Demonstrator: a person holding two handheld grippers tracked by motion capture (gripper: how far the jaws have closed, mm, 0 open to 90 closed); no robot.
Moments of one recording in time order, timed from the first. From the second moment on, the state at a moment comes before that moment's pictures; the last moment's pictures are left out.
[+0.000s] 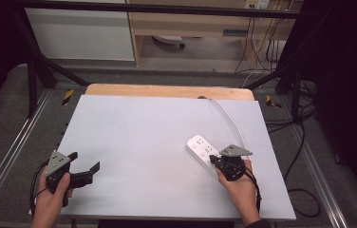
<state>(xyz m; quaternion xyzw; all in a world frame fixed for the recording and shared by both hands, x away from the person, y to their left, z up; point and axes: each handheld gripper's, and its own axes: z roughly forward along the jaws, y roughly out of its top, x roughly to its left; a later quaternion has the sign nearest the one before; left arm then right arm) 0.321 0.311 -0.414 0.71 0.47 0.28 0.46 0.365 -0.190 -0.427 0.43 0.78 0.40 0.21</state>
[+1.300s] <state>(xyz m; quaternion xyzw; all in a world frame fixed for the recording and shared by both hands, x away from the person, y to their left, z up) 0.320 0.311 -0.414 0.71 0.47 0.28 0.46 0.360 -0.210 -0.398 0.46 0.73 0.43 0.28</state>
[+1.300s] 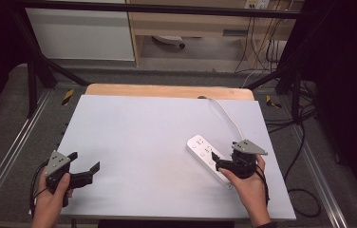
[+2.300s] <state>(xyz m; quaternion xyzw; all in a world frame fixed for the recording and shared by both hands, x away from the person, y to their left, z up) 0.320 0.312 -0.413 0.70 0.47 0.28 0.46 0.348 -0.246 -0.391 0.47 0.68 0.46 0.33</state>
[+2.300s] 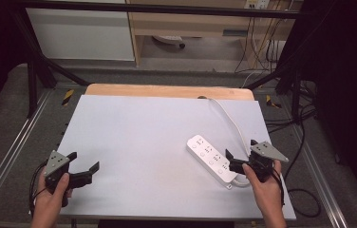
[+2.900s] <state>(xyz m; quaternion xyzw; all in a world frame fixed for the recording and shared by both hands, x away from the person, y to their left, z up) 0.320 0.312 -0.413 0.70 0.47 0.28 0.46 0.334 -0.275 -0.391 0.48 0.65 0.47 0.35</state>
